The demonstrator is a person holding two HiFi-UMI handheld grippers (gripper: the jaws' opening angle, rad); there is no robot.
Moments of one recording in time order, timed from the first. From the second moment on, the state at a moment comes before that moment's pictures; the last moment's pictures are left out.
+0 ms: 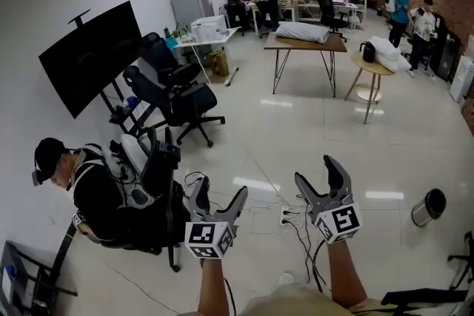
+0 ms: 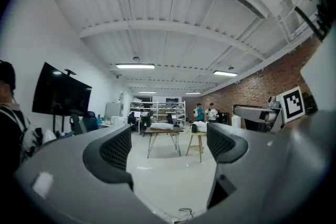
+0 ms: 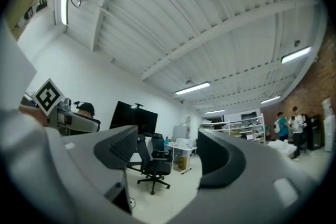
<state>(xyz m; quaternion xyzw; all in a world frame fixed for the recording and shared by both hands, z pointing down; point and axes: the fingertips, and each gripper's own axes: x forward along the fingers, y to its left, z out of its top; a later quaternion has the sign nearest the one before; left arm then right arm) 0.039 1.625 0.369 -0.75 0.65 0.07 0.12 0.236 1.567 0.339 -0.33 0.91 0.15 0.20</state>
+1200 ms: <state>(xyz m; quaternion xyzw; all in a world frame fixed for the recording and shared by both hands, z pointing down) -0.008 1.205 0.446 -0.83 0.55 0.09 0.11 0.147 1.208 0.436 -0.40 0.89 0.17 0.15</state>
